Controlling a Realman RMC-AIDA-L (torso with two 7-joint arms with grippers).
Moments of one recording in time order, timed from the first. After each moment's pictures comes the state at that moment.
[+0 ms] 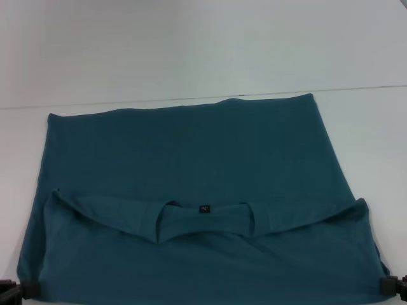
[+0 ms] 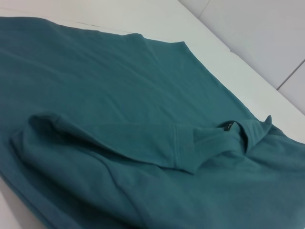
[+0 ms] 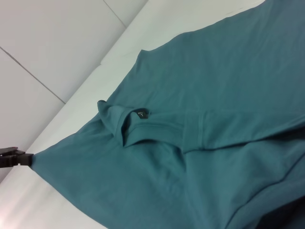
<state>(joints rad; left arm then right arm) -0.30 -2.11 0.37 1.00 2.35 1.82 -1.73 0.21 1.96 -0.52 -0.64 -2.14 -1.72 1.65</state>
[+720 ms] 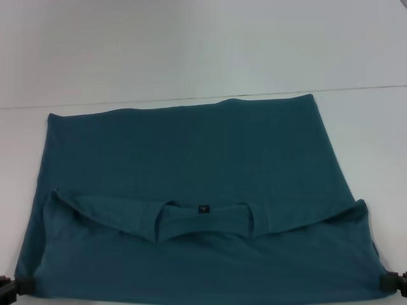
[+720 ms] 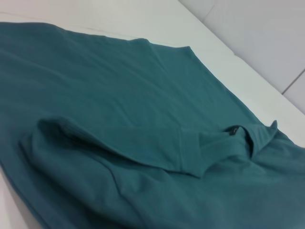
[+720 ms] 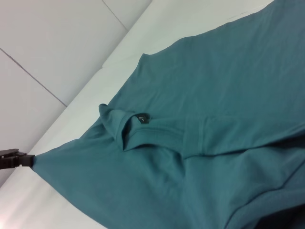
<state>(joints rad) -0.30 -2.10 0.35 1.00 2.35 1.81 -1.73 0.22 1.96 -0.51 -0.64 -2.14 -1.73 1.65</state>
